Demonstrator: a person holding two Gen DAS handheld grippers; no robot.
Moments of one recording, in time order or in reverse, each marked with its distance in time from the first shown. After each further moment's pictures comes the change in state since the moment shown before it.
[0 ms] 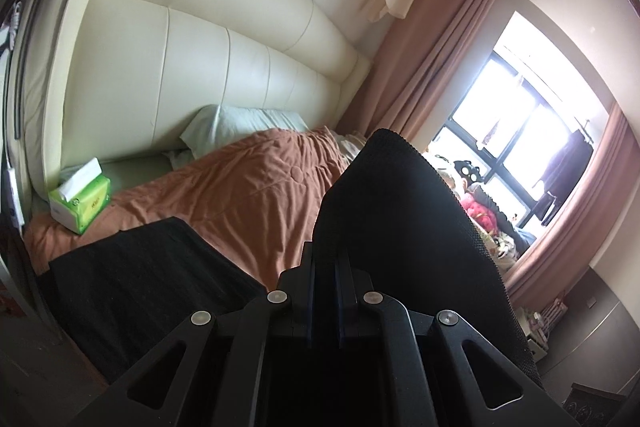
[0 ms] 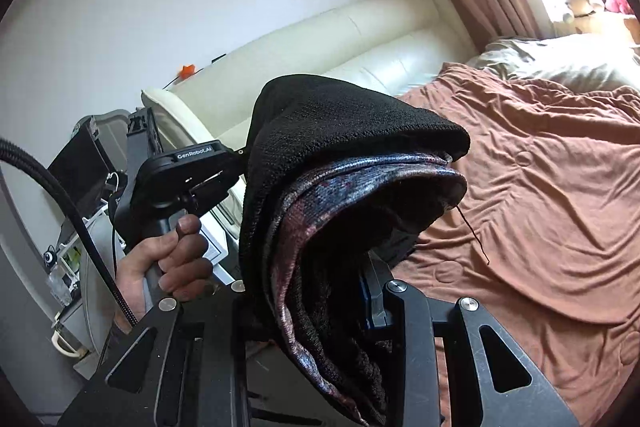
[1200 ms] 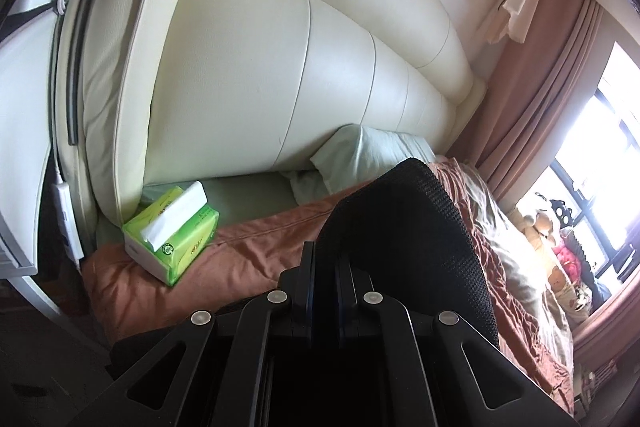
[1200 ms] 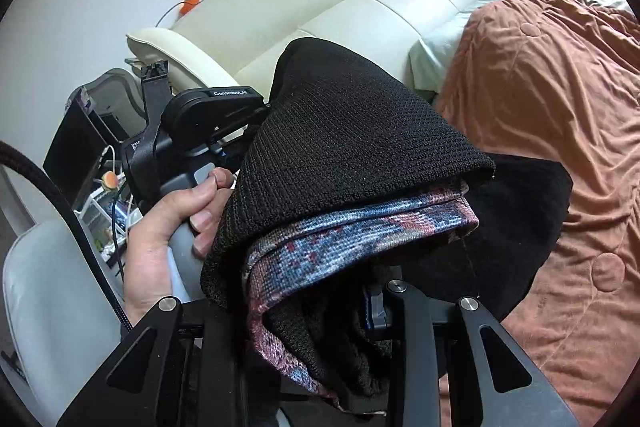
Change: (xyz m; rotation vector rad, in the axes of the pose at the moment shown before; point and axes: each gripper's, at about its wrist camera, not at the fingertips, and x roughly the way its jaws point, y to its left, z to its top) left arm 0.089 0.166 0.060 -0.113 -0.025 0.329; right arm 0.269 -0.006 0.007 0.104 0.212 0.162
